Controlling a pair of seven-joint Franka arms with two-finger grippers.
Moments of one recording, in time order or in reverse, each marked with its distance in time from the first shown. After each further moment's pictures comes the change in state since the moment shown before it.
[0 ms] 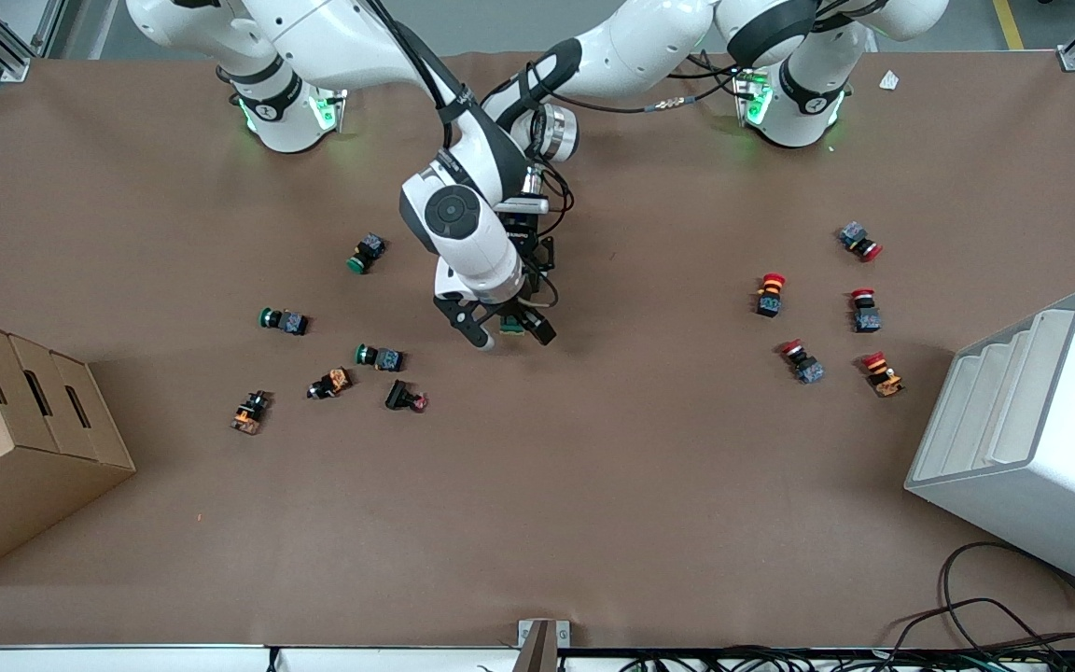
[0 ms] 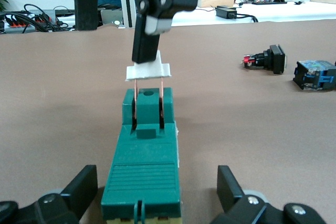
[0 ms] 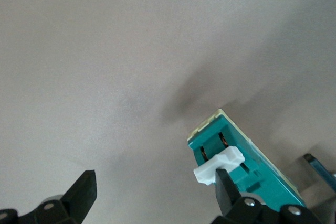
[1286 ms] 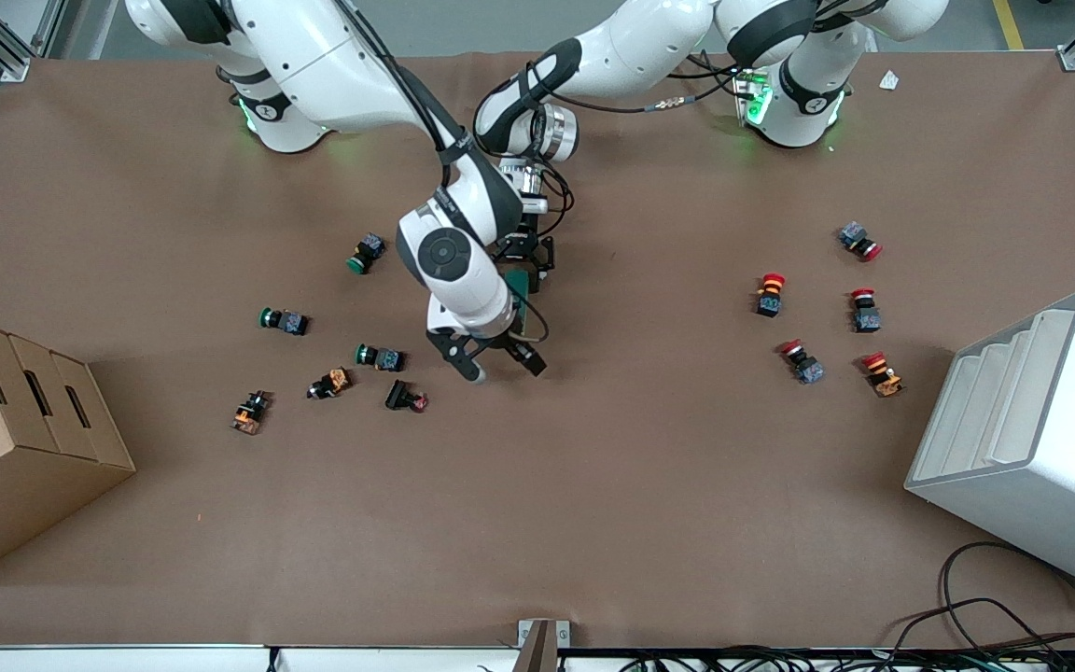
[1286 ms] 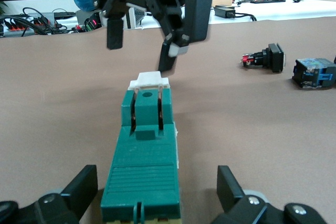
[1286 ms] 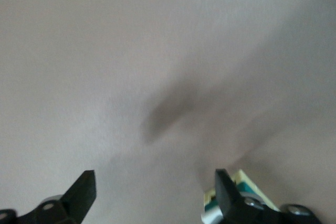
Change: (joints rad) left arm 0.000 -0.001 0.000 0.001 0.001 0.000 0.029; right arm -0.071 0.092 -0.006 0.081 -0.001 0.003 -0.083
